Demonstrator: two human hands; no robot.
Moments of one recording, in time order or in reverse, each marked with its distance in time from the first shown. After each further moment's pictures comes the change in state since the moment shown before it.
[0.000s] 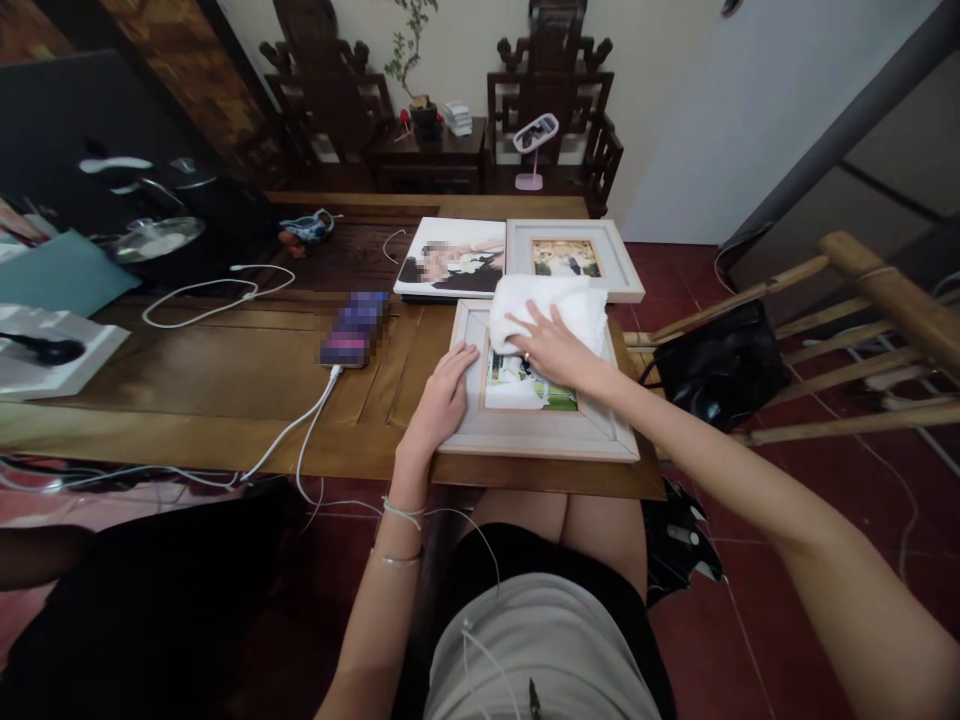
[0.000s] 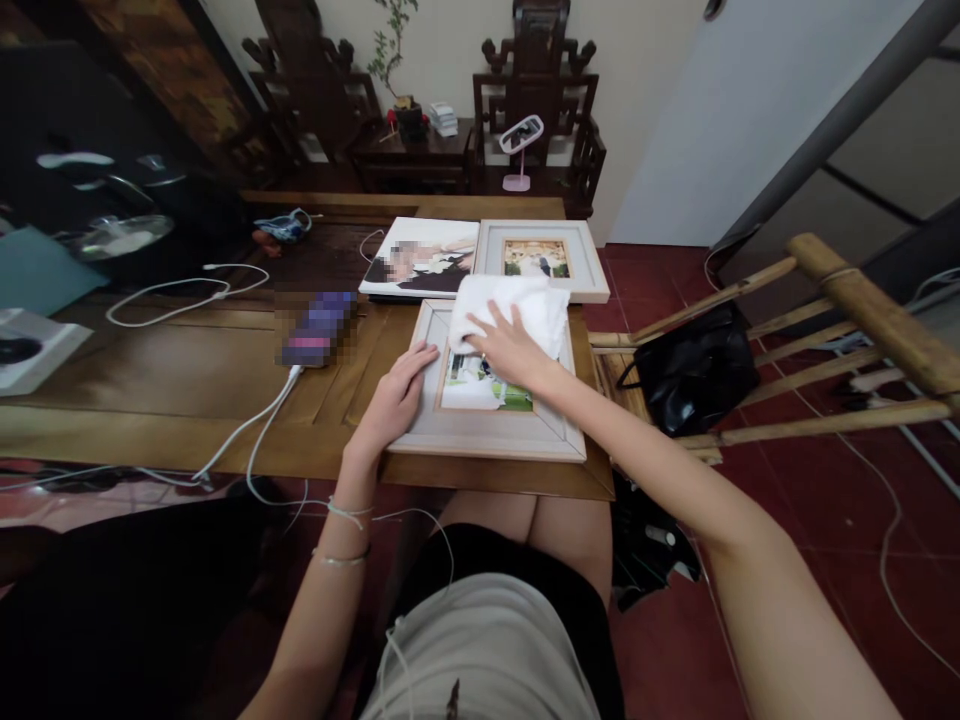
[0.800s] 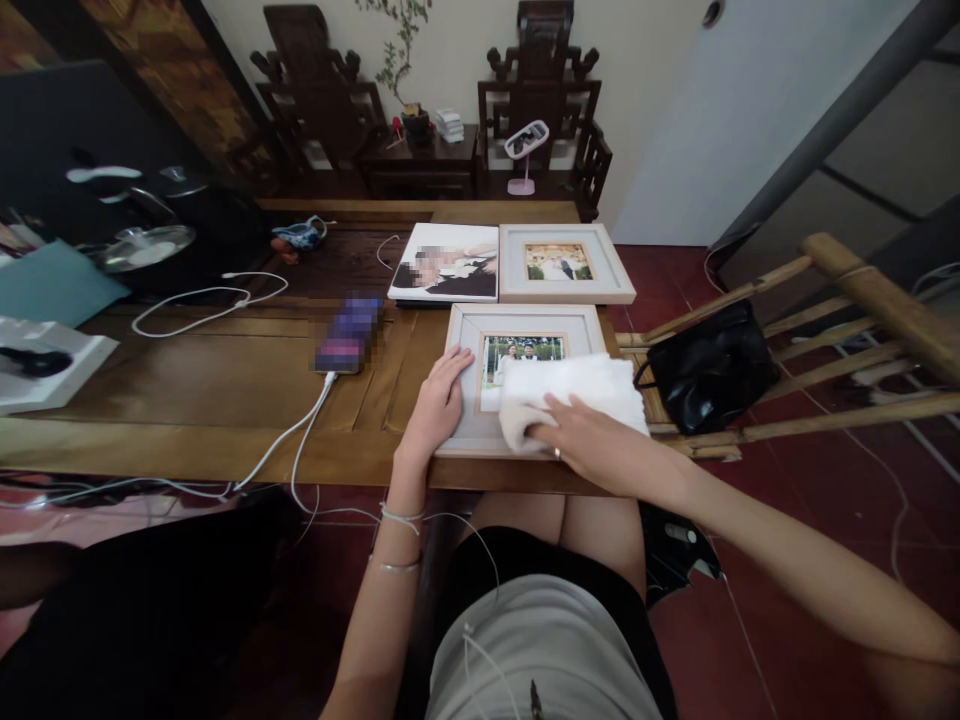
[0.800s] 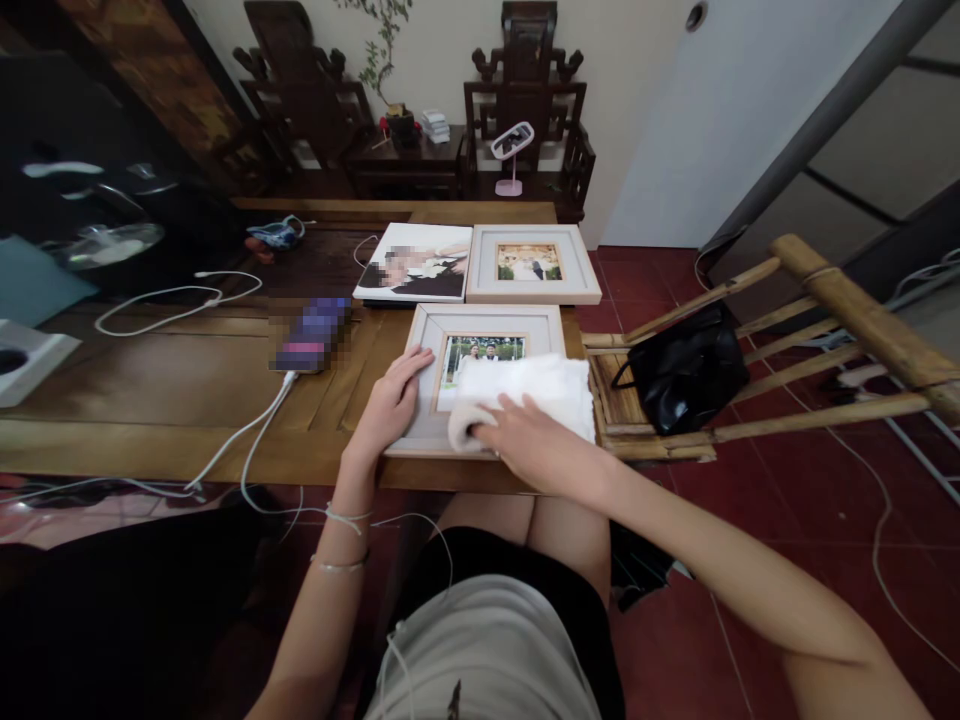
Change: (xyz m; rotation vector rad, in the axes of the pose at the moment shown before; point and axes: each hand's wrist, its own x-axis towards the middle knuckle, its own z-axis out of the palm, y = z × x) left_hand 0.001 0.006 0.000 -0.017 0.027 -0.051; right_hand -0.105 -0.061 -0.040 0.160 -0.090 -0.145
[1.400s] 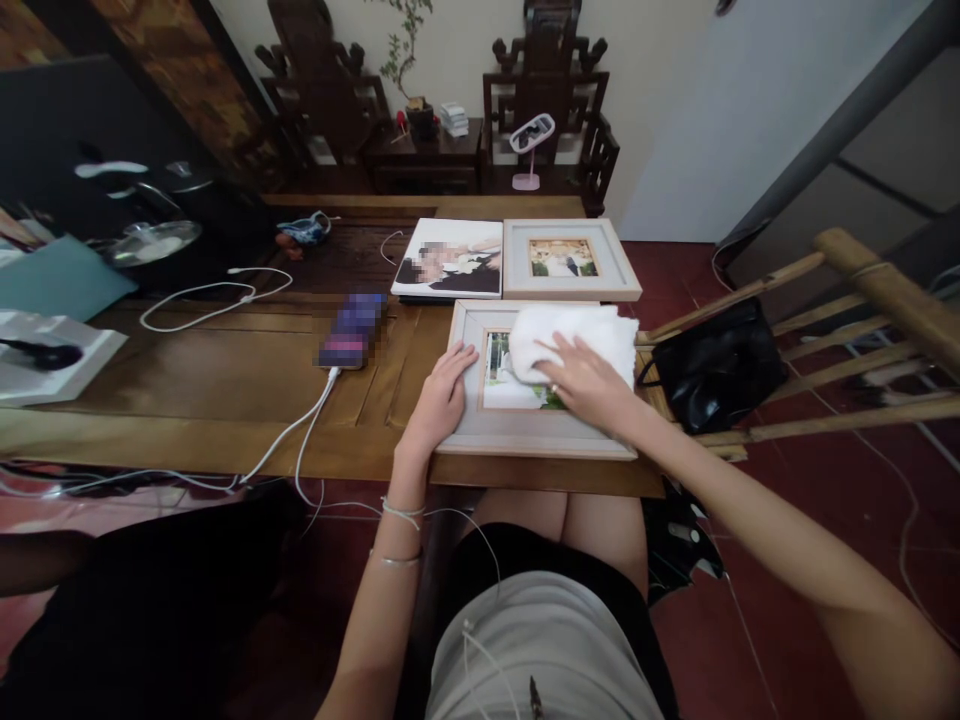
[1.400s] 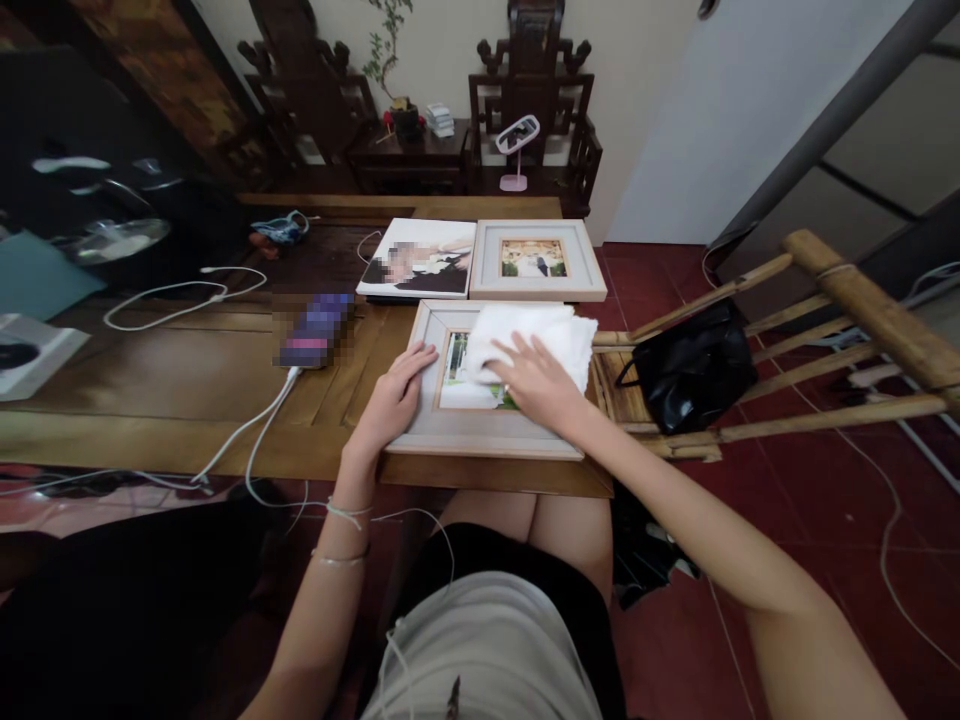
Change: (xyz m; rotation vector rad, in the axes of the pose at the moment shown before) left_hand 0.000 -0.003 -0.002 0.015 -0.028 0.030; right_hand 0.038 0.056 0.020 -0.073 0.175 0.199
